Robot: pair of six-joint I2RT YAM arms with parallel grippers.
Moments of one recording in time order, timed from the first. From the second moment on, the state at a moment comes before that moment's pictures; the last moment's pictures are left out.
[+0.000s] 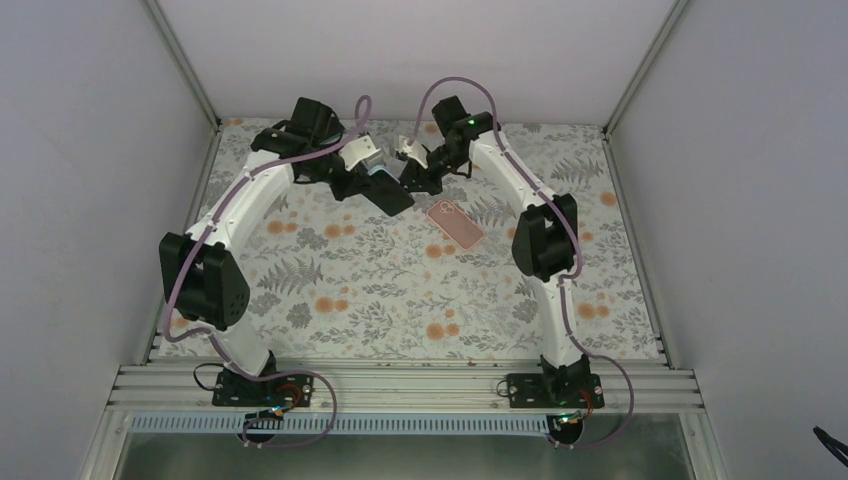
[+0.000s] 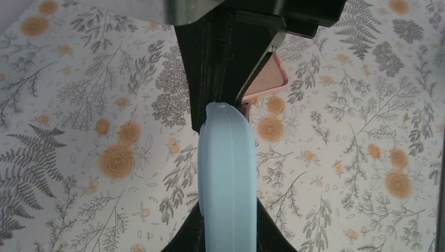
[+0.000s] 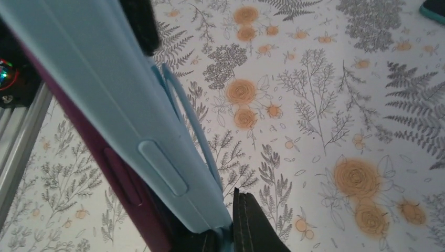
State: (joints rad) left arm -0.31 1.70 1.62 -0.92 0.62 0.61; right arm 0.48 2.26 2.22 -1.16 -0.86 -0.92
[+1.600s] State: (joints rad) left arm -0.55 1.70 1.42 0.29 -0.15 0.49; right arm 0.42 2.13 2.28 -0.45 -0.50 0.07
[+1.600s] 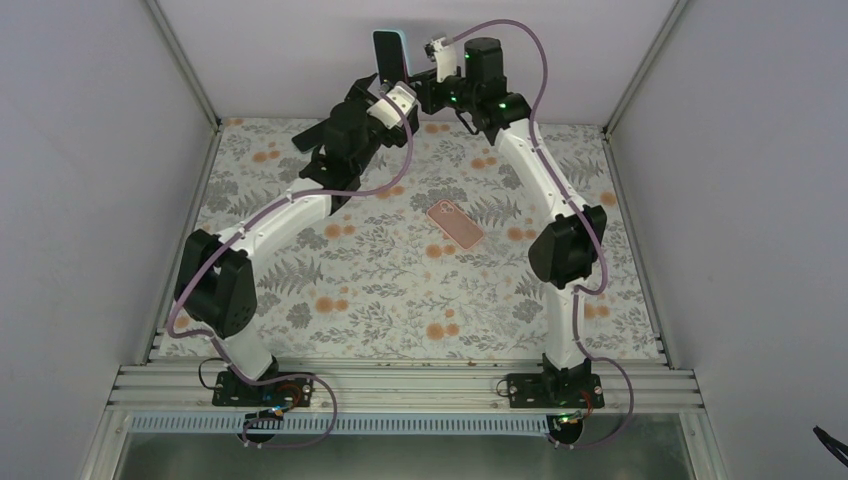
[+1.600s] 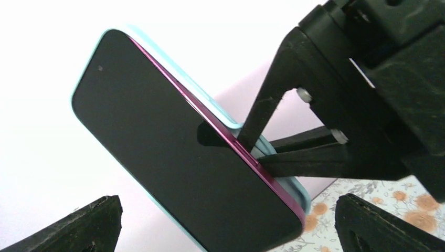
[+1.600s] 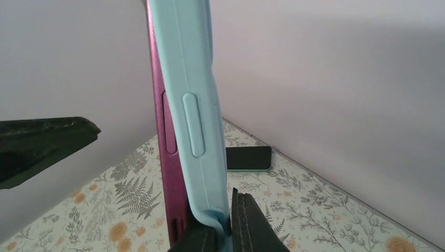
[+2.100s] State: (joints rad) left arm -0.54 1.76 1.39 0.39 -0.28 0.51; right arm 0.43 2.13 2.28 -0.44 -0.50 0.08
